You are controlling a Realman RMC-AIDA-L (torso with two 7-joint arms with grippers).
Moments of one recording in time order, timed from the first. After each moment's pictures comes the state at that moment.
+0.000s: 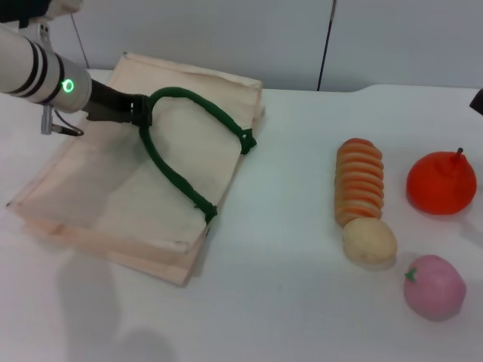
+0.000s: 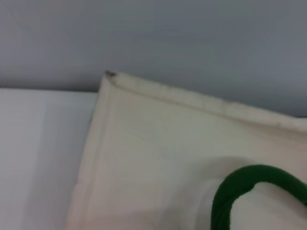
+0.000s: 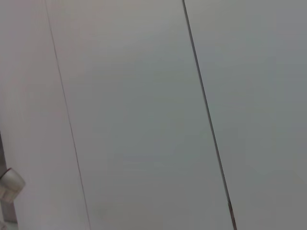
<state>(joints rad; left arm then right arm) -1.14 -1.92 2.86 -0.37 0.27 0.93 -2.30 0.51 2.02 -0.15 -0.47 1.25 1.60 -2.01</state>
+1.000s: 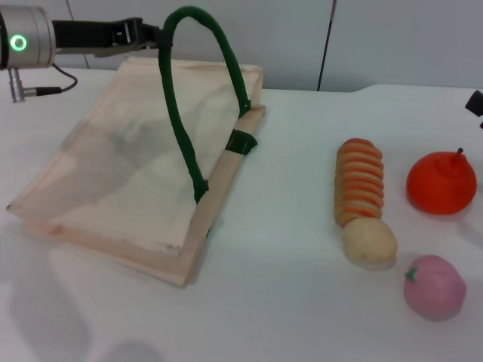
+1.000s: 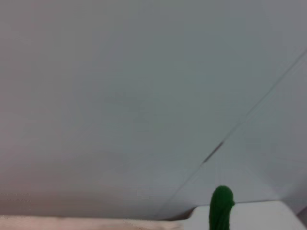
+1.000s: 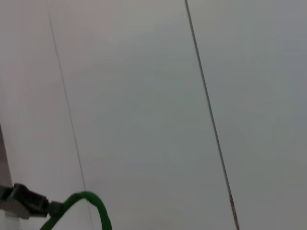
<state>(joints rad) -1.06 -1.98 2.86 -0.73 -0.31 1.46 -1.99 0.51 2.02 -0.15 -0.47 1.24 1.60 -2.01</state>
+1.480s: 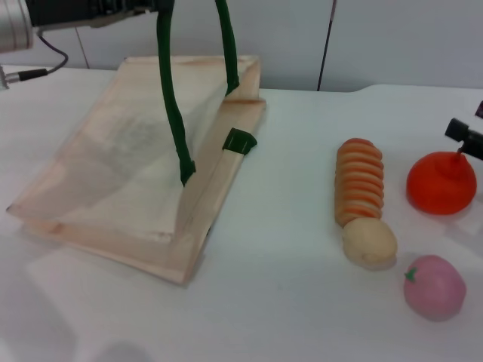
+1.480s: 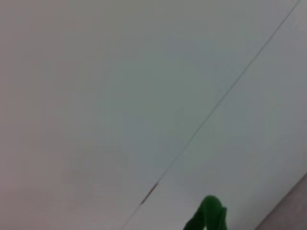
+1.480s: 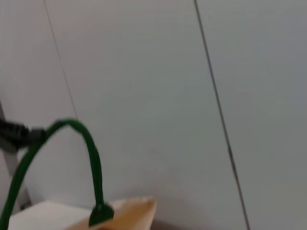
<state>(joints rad) -1.01 -1.97 2.86 -0.77 -0.50 1.65 -1.96 0.54 2.01 -0.16 -0.48 1.10 1.53 -1.94</state>
